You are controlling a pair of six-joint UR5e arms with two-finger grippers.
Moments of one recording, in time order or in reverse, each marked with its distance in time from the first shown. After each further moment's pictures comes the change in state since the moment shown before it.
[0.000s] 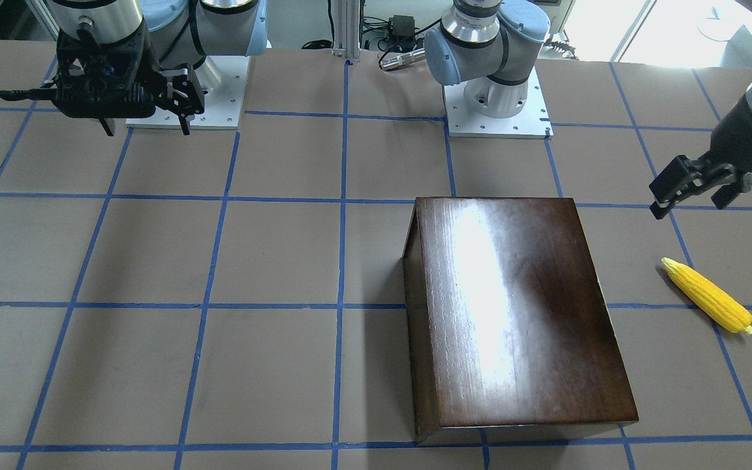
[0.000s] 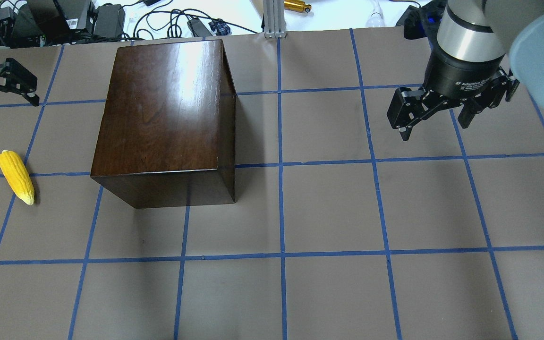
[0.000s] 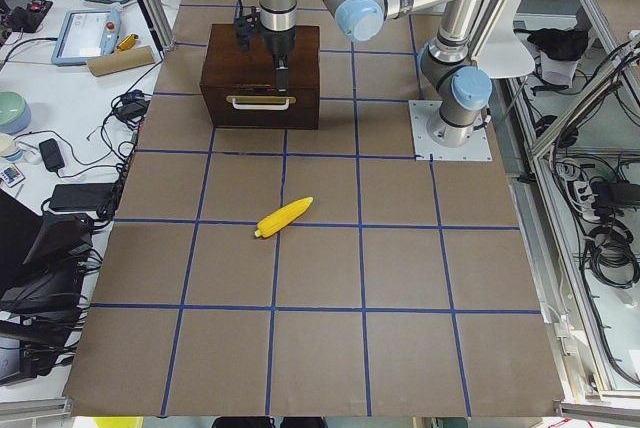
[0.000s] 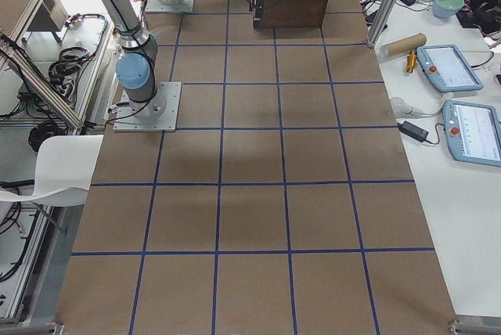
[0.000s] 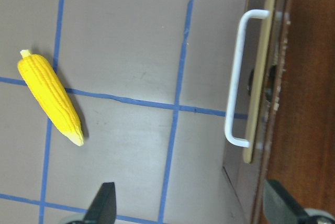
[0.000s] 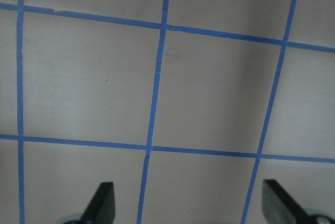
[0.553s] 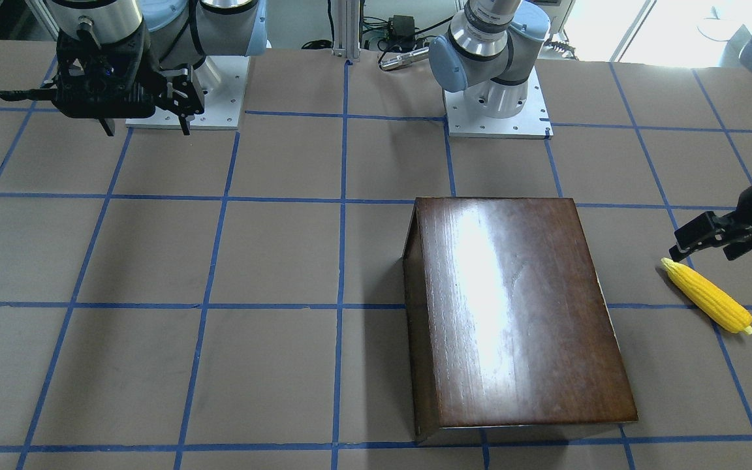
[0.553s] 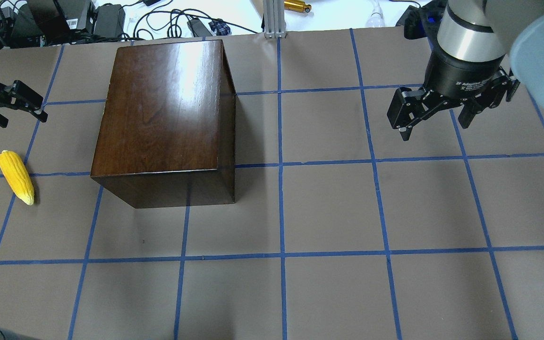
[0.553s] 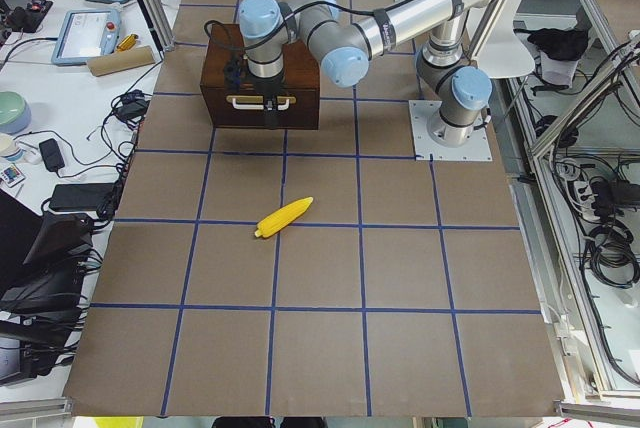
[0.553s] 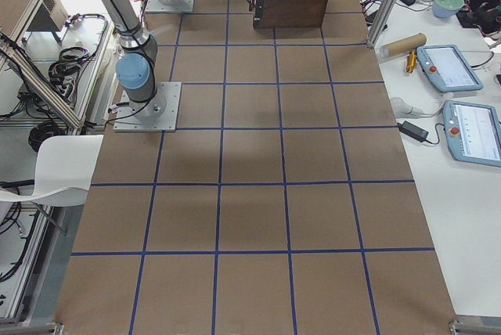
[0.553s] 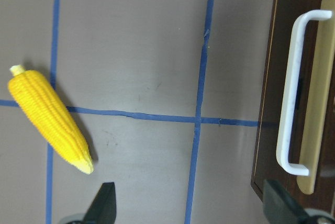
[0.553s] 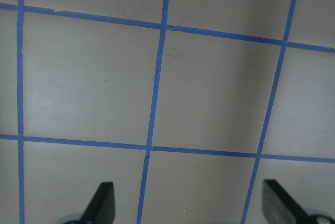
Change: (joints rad) left arm 0.080 -0.159 0.002 0.028 -0.089 0.231; right arm 0.000 -0.001 0.000 0.000 0.000 0.000
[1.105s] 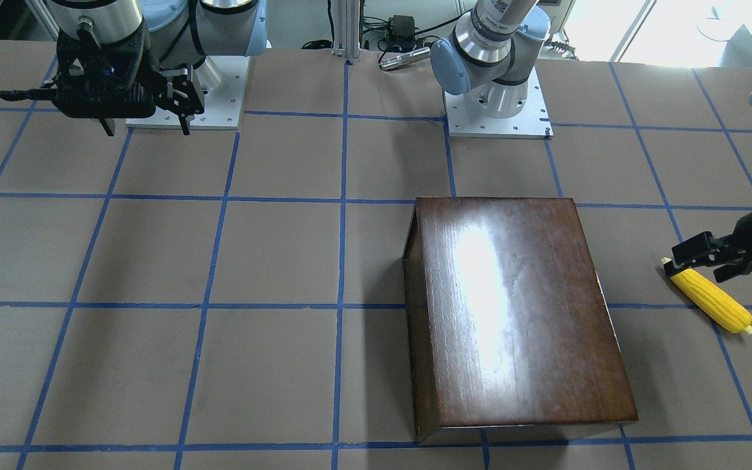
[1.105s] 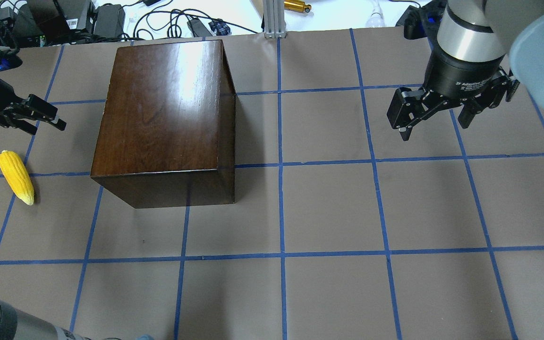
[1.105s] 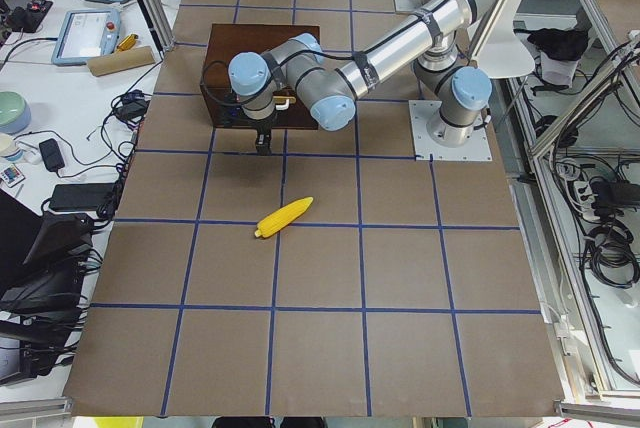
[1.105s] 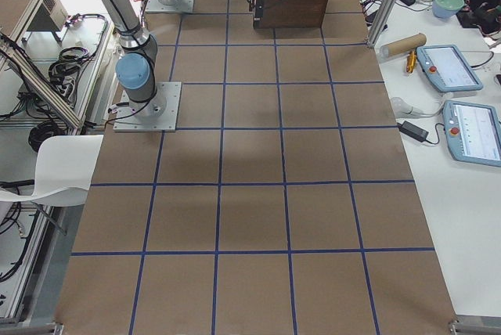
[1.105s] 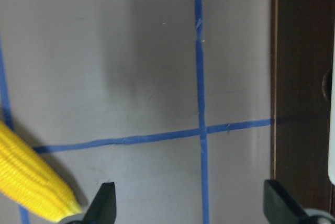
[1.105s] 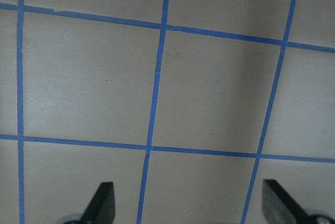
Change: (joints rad) left arm 0.034 -0.090 -0.011 0.006 -0.196 0.129; right arm 0.000 0.000 0.000 0.000 0.000 0.000
